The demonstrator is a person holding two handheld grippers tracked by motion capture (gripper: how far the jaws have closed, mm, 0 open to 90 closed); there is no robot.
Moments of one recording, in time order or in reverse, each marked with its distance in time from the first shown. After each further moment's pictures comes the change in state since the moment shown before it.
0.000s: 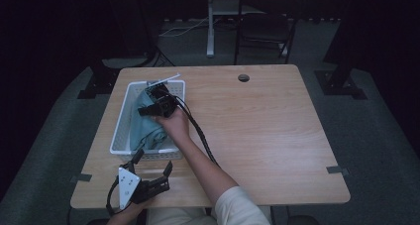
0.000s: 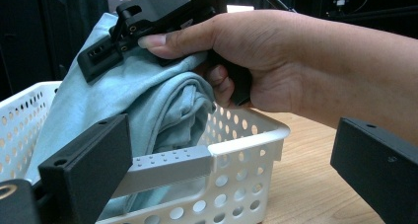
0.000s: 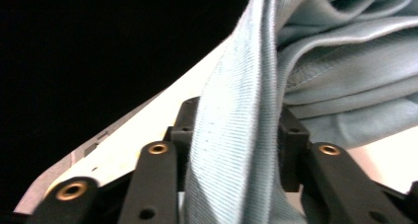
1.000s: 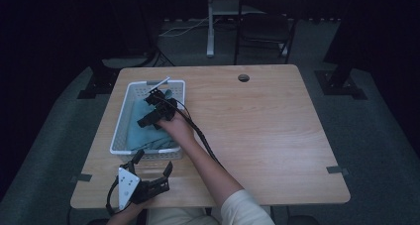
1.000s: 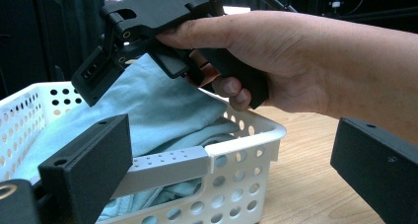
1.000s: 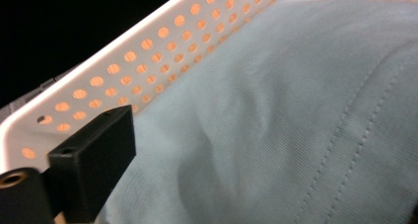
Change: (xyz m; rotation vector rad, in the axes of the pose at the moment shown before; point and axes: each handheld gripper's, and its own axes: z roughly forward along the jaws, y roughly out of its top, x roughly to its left) left arm 0.000 0.000 0.000 -0.002 -0.014 -0.003; right arm 0.012 -0.005 0.006 0.183 -0.165 -0.123
